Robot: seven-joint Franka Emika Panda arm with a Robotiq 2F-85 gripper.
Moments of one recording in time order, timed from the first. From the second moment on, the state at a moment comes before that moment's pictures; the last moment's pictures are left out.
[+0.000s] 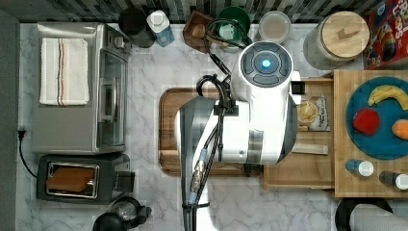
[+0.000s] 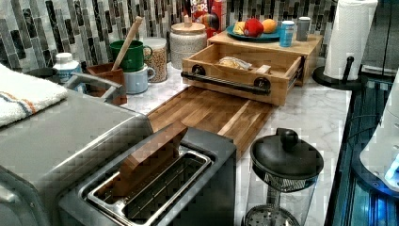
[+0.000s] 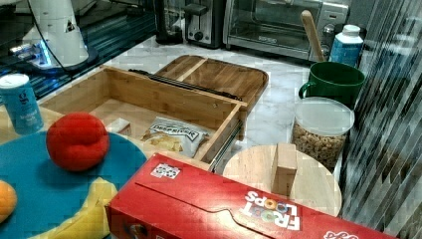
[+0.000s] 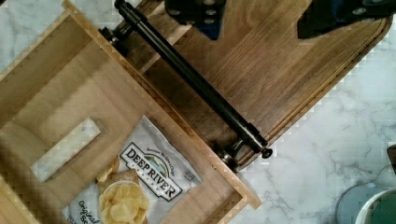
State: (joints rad) arm -0.04 0.05 -0.03 -1.86 -0.06 0.26 -0.07
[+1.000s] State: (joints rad) arm -0.07 0.05 -0.05 -1.88 -0.02 0.26 -0.13
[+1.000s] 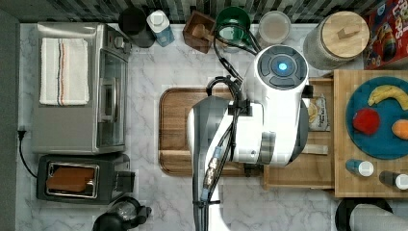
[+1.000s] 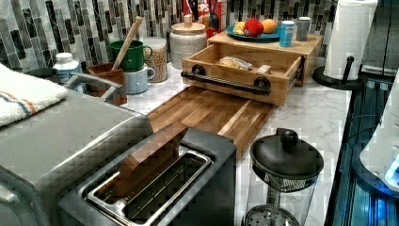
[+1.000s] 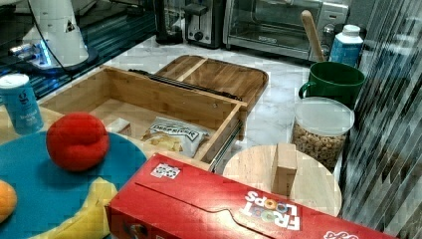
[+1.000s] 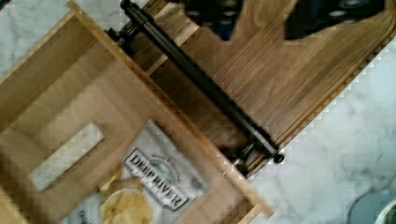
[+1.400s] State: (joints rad) arm -0.06 0.04 -0.01 -1.96 -0.01 0.35 -0.24
